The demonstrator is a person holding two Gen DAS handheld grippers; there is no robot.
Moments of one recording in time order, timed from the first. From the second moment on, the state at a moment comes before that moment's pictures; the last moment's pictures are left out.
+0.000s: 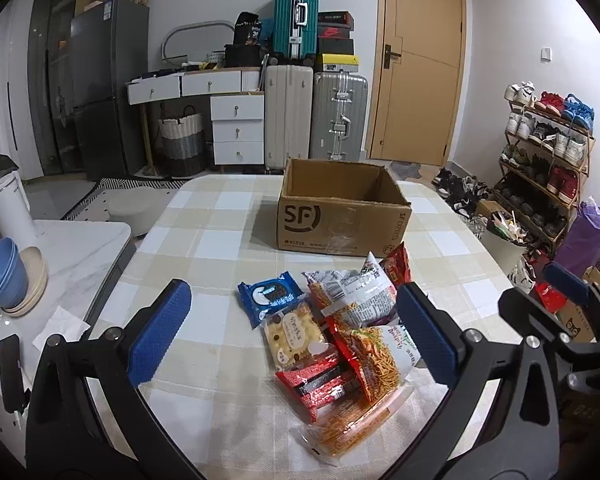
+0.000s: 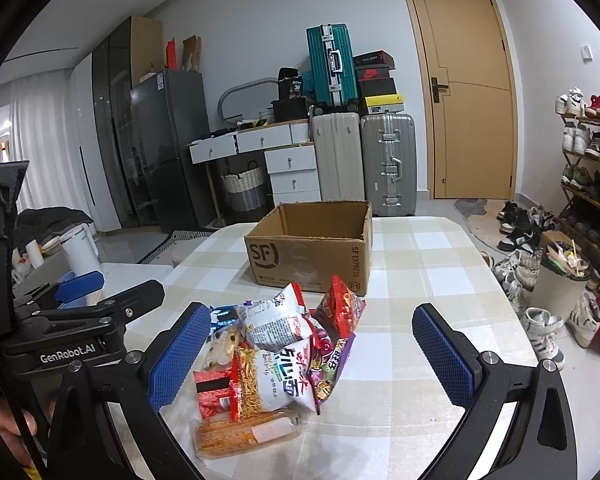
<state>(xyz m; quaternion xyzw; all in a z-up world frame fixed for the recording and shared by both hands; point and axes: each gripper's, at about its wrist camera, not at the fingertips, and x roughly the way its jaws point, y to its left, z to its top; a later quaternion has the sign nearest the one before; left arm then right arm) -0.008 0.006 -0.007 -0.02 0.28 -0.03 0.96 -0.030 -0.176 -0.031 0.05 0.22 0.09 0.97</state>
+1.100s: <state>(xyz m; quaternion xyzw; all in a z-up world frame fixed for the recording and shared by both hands) -0.010 0.008 -0.006 -0.02 0.28 -0.03 0.96 -0.030 -0.173 -0.025 0.05 0.22 0.09 0.97</state>
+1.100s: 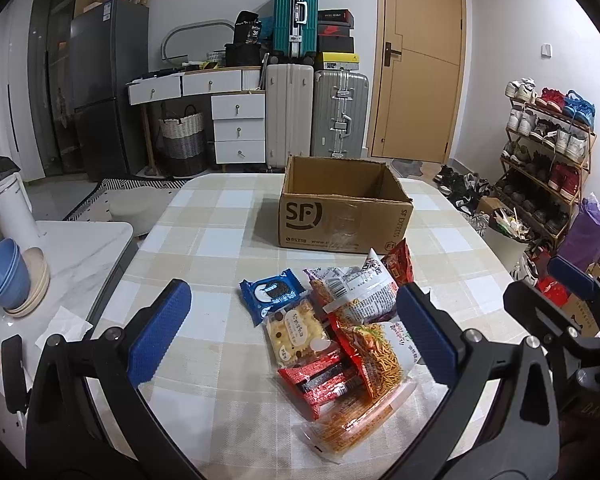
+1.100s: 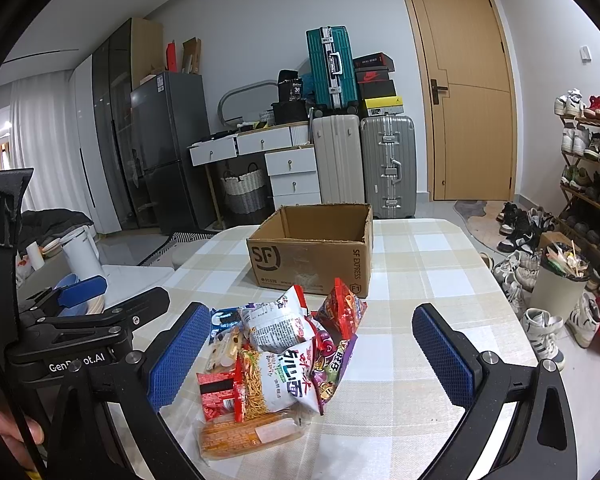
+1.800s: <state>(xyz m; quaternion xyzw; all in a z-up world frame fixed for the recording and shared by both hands) -0.003 0.009 -0.020 -0.02 0.30 -0.03 0.95 -0.022 -0.180 -0.034 0.07 0.23 0.09 0.97</state>
